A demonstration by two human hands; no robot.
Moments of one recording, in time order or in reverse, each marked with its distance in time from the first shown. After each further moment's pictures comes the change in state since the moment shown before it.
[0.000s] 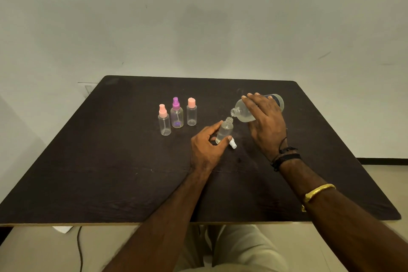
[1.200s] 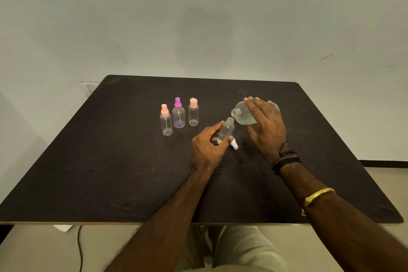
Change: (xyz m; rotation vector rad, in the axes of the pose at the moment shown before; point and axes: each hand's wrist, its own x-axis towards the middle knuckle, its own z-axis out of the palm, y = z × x) left_hand 0.000 0.003 -0.001 -0.036 0.031 -0.014; right_hand -0.004 -0.008 -0.001 0.070 -0.047 0.019
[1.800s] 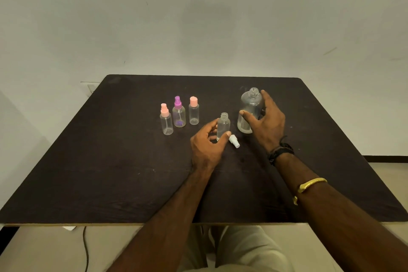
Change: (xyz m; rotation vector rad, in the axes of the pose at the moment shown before) left_hand 0.001 0.003 0.000 -0.109 0.019 -0.103; right_hand 0.011 -0.004 0.014 0.344 0.021 0.562
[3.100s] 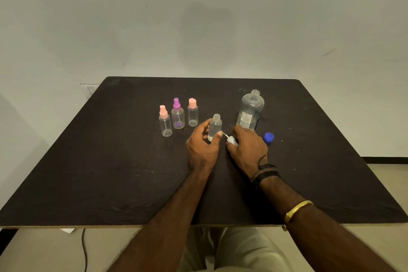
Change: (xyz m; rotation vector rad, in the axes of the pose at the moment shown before) left_hand 0.003 -0.009 -0.002 0.081 0.123 -0.014; right_hand -0.055 -0.015 0.023 -0.467 -0.345 -0.069
